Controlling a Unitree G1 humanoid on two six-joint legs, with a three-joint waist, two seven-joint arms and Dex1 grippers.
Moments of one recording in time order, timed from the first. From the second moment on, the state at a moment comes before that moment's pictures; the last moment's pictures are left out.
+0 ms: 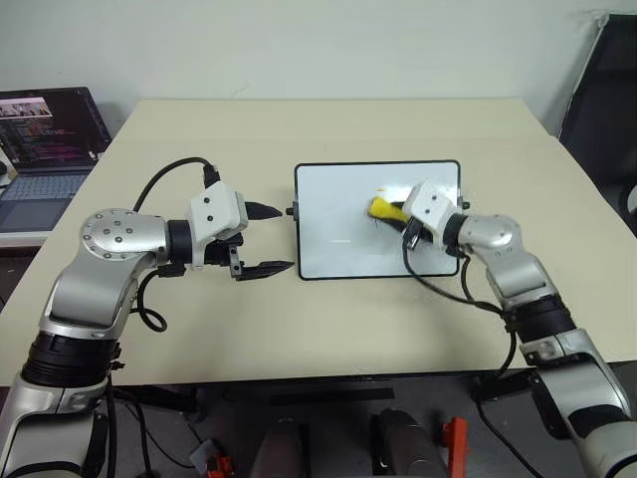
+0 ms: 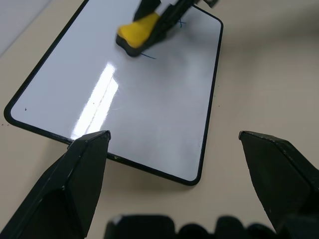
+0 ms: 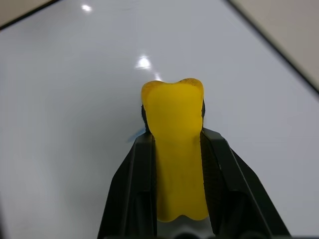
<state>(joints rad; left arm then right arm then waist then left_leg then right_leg) -0.52 0.85 -0.01 -0.15 -0.29 0.34 -1.15 -0.71 -0.47 0.24 0.30 -0.09 0.08 0.79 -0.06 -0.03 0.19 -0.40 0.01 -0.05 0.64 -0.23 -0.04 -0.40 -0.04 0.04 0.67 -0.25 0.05</state>
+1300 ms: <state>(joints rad) -0.53 0.86 -0.02 -0.15 -0.29 0.34 -1.15 -0.72 -0.65 0.19 0.17 -0.03 0.18 0.92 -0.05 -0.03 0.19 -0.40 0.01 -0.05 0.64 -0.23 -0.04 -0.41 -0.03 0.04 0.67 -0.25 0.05</state>
